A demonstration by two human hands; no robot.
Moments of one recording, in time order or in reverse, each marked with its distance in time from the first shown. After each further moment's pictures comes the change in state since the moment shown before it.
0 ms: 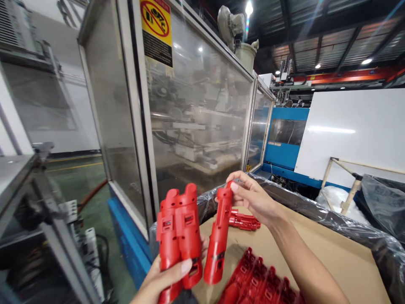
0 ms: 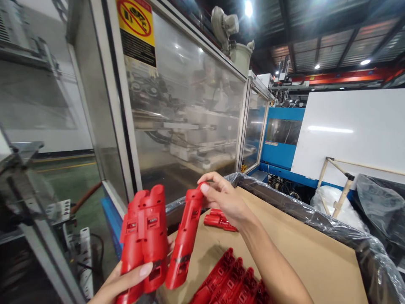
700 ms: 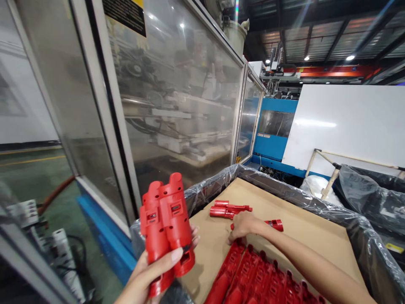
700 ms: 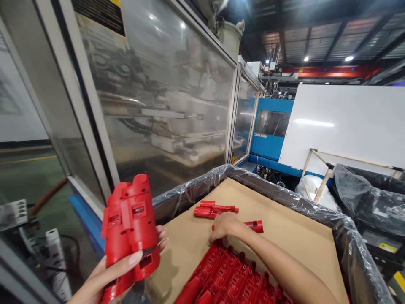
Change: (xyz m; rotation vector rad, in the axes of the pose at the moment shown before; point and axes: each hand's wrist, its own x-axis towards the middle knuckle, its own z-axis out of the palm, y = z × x) left_hand 0.020 -0.008 -0.002 -0.043 -0.044 0.008; right_hand -0.015 0.095 -0.031 -1.438 -0.194 0.923
